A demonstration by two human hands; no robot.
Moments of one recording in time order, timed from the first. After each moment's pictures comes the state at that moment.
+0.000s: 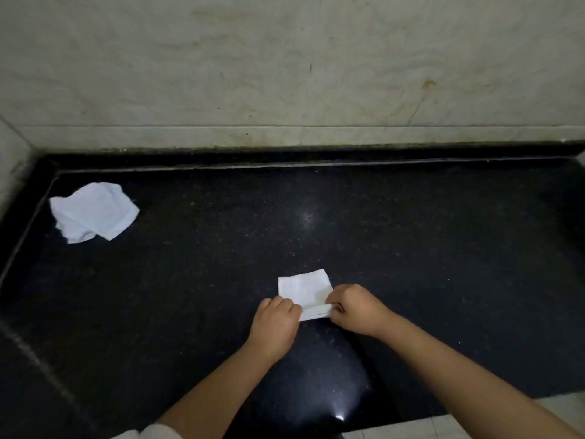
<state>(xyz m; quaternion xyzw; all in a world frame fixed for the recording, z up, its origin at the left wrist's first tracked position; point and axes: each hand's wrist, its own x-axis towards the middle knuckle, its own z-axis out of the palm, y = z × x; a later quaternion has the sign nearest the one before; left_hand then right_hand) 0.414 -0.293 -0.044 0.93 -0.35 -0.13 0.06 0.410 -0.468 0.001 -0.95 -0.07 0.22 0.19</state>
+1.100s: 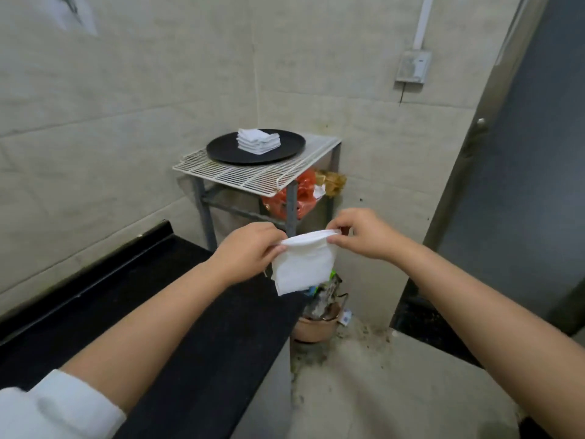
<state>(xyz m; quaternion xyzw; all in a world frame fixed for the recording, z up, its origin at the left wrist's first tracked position) 0.234 -1.004 0.208 0.64 -0.75 0.05 0.15 0.044 -1.108 0.229 -0.93 0.29 -0.16 0.13</state>
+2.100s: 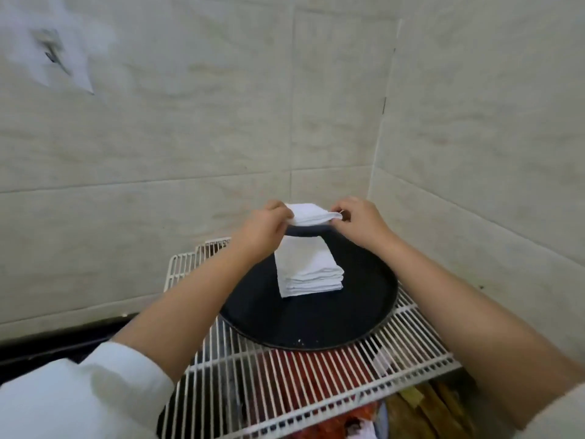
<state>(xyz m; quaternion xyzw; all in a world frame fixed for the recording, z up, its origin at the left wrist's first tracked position) 0.450 -1.469 0.279 0.88 -0.37 0.15 0.24 0.392 -1.644 0.288 -0.94 0.04 -0.26 0.23</state>
